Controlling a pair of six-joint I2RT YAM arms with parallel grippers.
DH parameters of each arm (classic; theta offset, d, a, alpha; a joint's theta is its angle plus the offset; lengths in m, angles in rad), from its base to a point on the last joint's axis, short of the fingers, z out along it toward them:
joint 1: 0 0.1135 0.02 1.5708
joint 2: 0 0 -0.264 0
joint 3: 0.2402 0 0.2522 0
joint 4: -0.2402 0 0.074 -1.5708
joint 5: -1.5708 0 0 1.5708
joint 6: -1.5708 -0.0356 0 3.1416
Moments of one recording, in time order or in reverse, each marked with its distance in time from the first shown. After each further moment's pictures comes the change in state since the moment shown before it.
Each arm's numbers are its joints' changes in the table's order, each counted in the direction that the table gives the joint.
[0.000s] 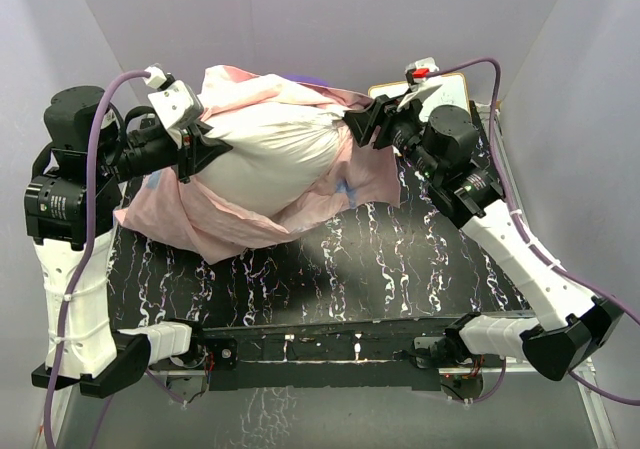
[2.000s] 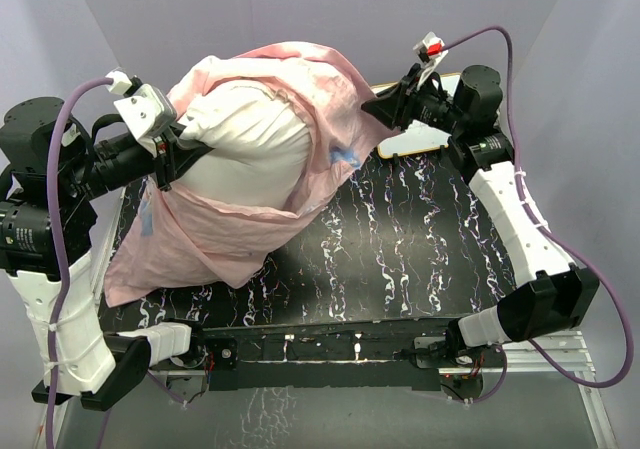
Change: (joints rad) left arm 0.028 0.005 0.164 -0.087 -0.004 0.029; right arm -0.322 -0.194 0.132 0.035 0.722 0.073
